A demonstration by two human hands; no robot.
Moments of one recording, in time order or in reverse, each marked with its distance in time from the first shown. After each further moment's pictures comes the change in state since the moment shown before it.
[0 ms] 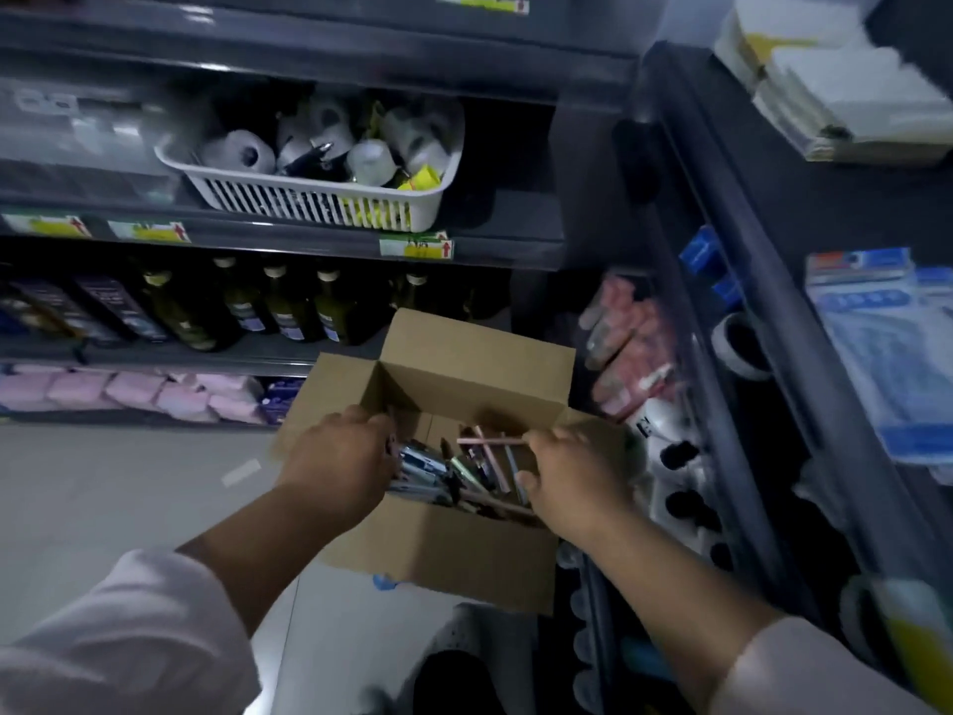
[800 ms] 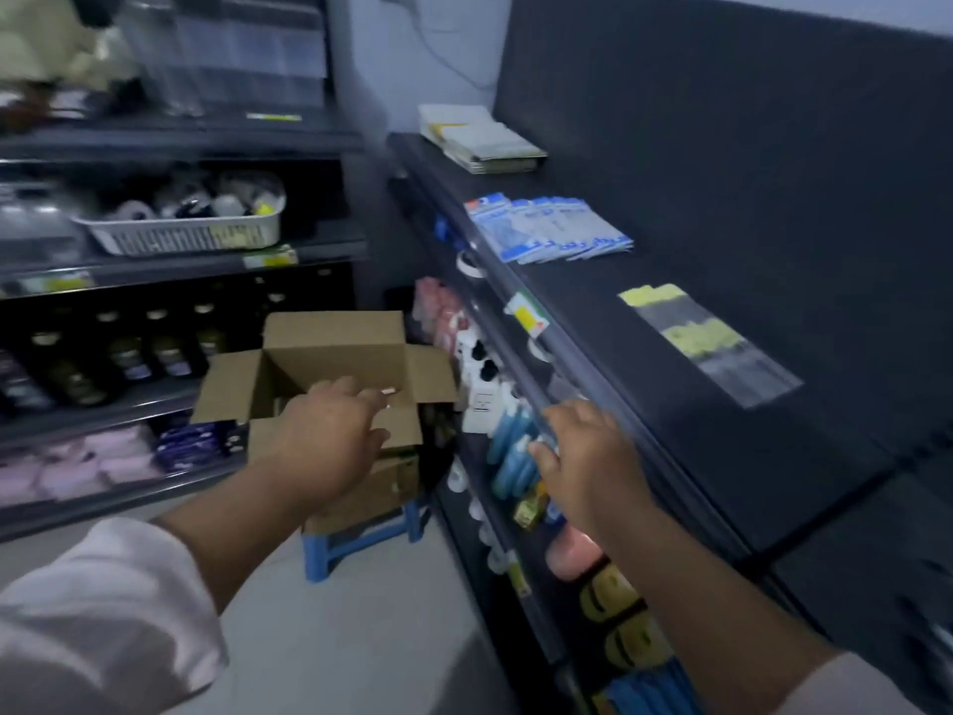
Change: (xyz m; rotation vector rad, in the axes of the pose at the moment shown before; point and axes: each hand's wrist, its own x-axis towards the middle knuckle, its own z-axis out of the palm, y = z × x) left_hand -0.318 0.097 -0.022 0.079 0.293 0.490; right_hand -0.449 -0.004 0.005 0.014 0.598 0.293
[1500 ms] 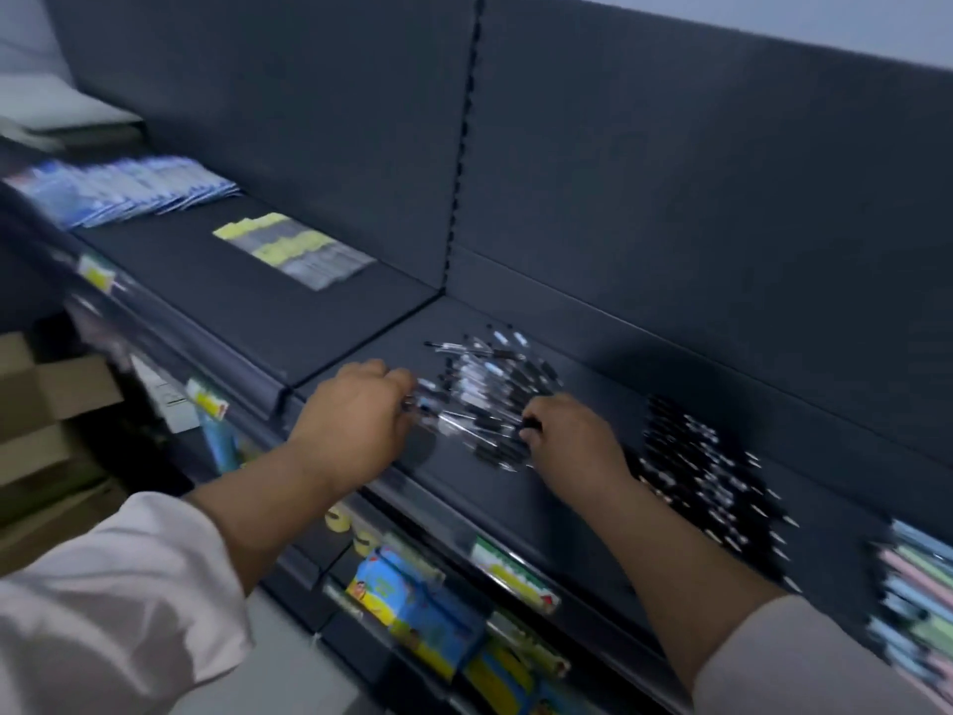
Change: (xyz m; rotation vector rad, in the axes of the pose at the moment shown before) left_hand -0.116 0.428 0.026 -0.166 0.032 0.653; right_hand -0.324 0.277 -0.137 -0.057 0.070 0.578
